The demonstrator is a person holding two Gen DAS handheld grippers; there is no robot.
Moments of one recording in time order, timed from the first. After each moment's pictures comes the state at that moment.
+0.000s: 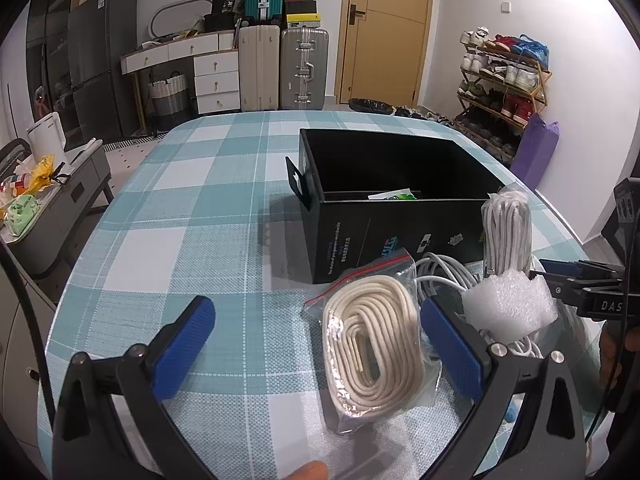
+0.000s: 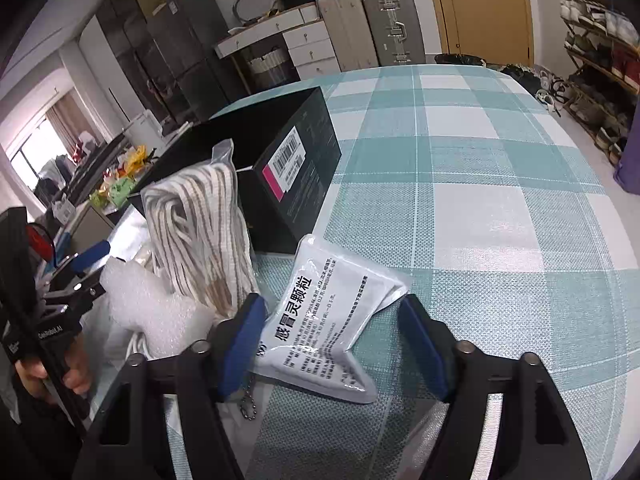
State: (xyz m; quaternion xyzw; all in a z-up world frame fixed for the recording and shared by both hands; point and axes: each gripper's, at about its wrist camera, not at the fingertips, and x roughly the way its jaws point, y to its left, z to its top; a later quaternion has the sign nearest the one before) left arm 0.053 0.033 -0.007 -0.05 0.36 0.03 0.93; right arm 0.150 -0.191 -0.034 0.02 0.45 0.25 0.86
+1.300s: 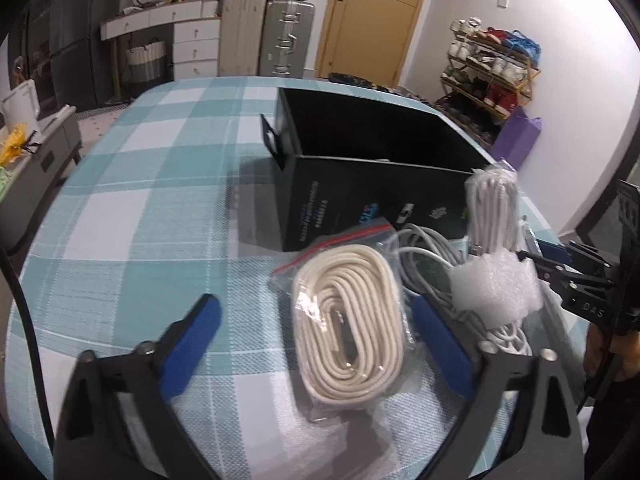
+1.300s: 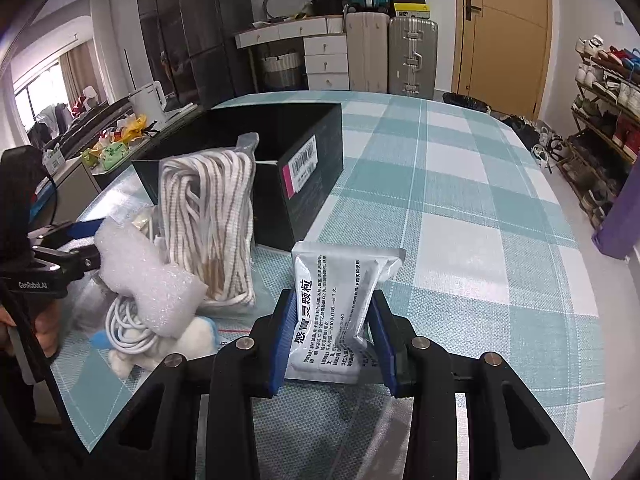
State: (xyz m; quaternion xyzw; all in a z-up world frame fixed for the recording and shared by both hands) left arm 0.056 0.034 -0.022 -0.10 0.40 -0.03 0.91; right arm 0.129 -0.188 -0.024 -0.08 0.40 0.24 0.88
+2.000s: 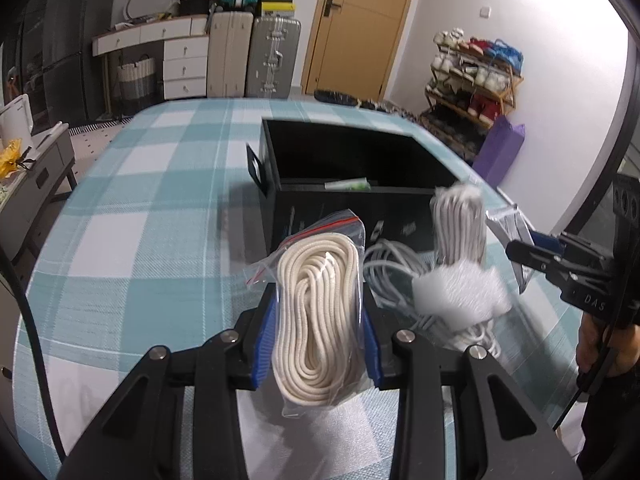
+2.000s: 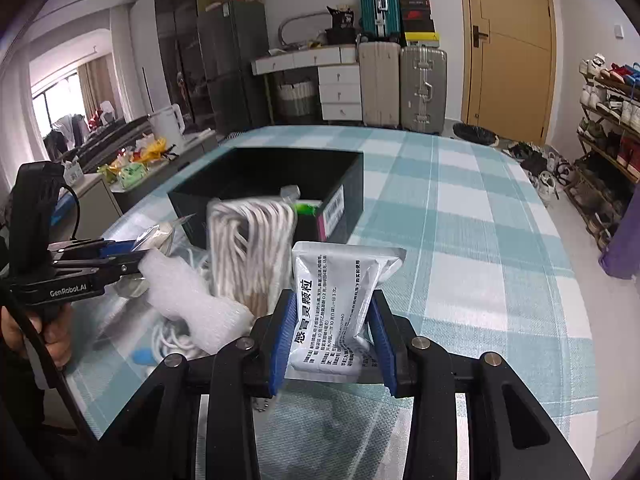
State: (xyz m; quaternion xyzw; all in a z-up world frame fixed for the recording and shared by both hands) left arm 0.038 0.031 0.003 -0.10 0.37 -0.04 0.92; right arm 0.105 -0.185 0.008 -0.06 0.35 0.27 0.90
